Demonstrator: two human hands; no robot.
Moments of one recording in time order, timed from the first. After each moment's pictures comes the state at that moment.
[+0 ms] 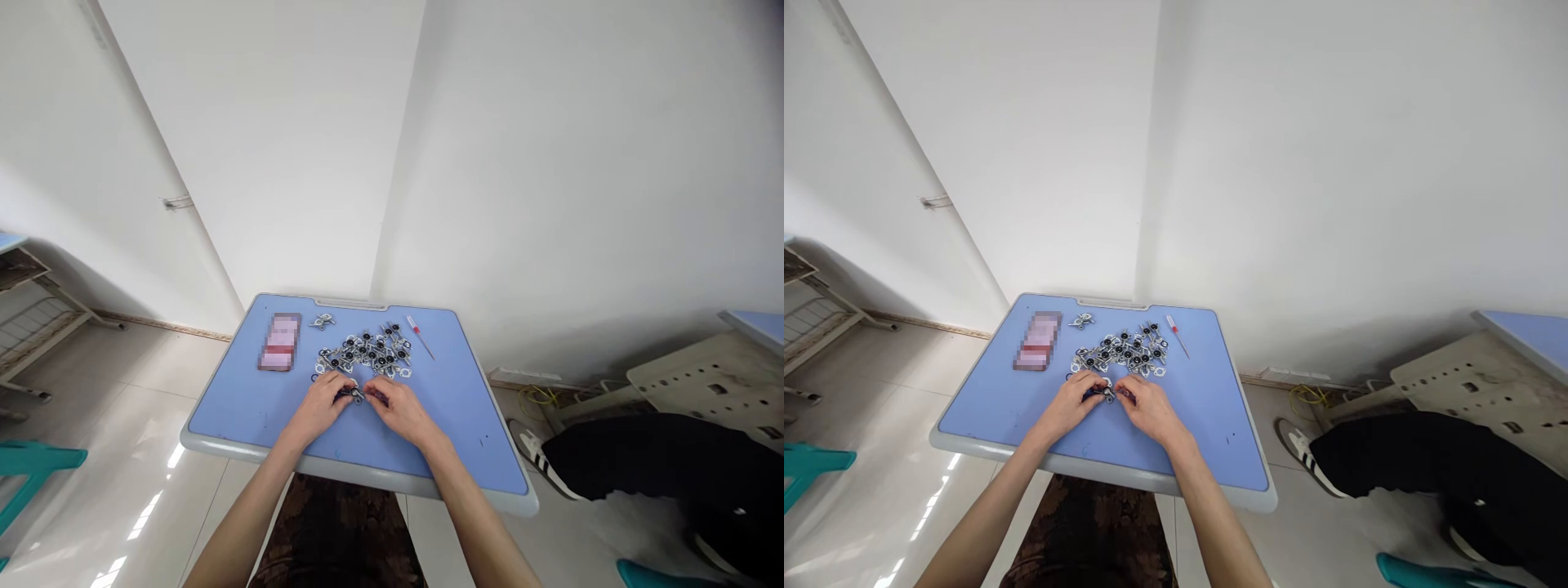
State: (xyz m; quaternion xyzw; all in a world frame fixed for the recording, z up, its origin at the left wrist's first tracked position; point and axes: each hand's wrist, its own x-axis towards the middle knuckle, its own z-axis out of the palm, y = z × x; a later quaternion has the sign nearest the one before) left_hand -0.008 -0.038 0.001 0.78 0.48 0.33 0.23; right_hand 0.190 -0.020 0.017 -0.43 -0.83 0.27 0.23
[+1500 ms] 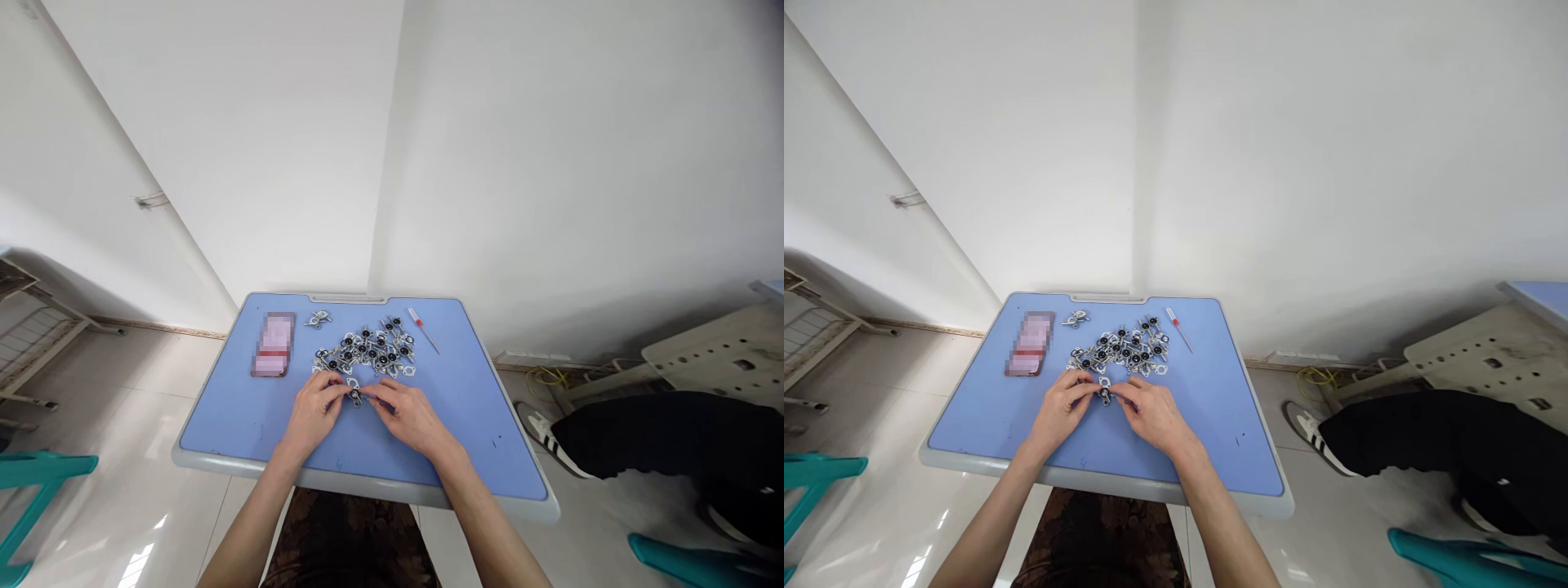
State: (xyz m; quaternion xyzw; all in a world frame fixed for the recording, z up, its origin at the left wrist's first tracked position) left_hand -0.013 -0.046 0.008 0.79 0.48 0.36 0.12; right_hand 0.195 -0.026 0.021 -0.41 -0.87 0.17 0.22
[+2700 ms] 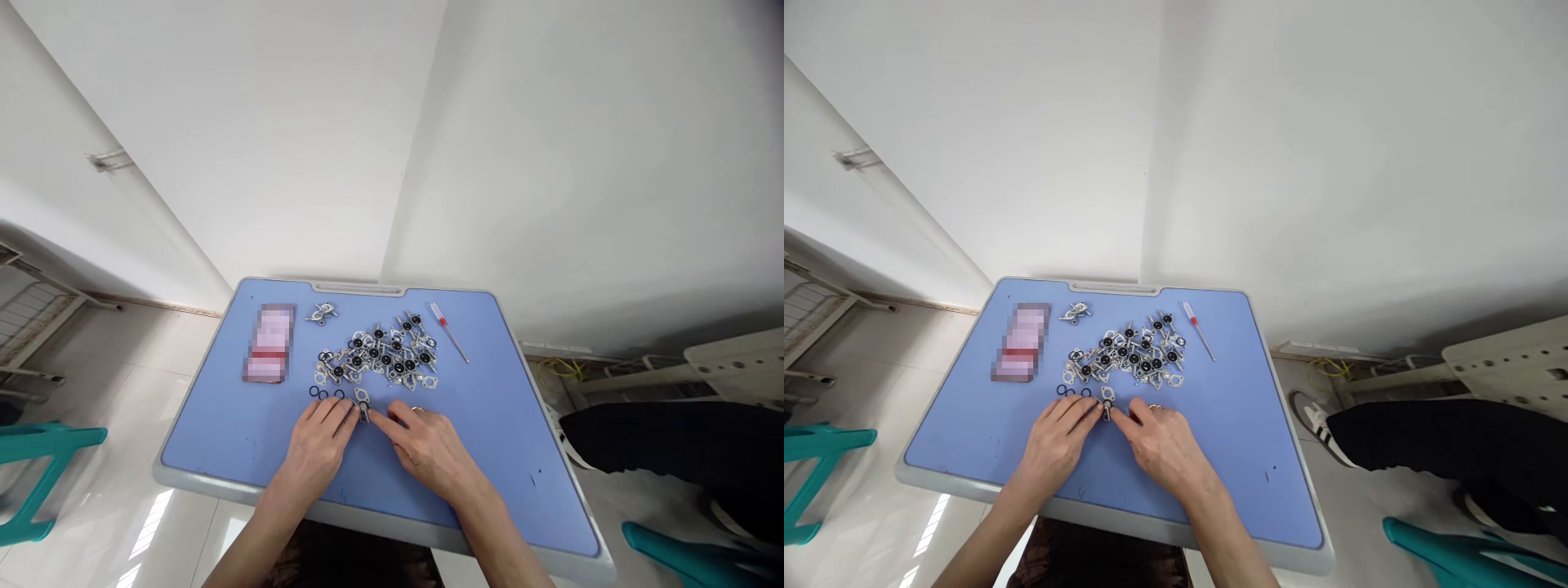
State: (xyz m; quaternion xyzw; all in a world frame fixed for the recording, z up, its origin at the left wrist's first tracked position) left_hand -0.007 -0.065 0.001 0.85 0.48 0.24 -0.04; right_hand 0.197 -0.032 0.022 -0.37 -0.92 0.03 0.13
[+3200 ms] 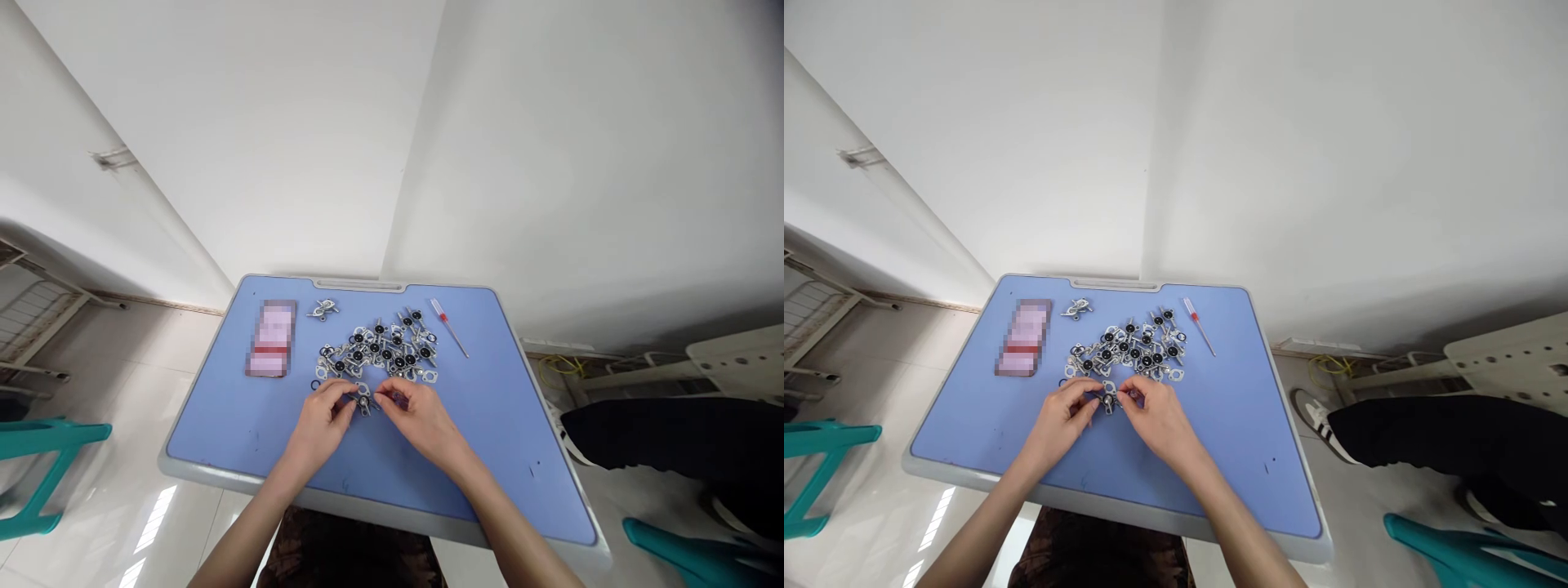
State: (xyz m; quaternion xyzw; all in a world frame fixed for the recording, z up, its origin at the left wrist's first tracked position) left_hand -0.002 -0.046 0.011 0.64 0.55 0.37 0.38; right_hand 0.179 -0.011 0.034 -0.52 -0.72 0.39 0.23
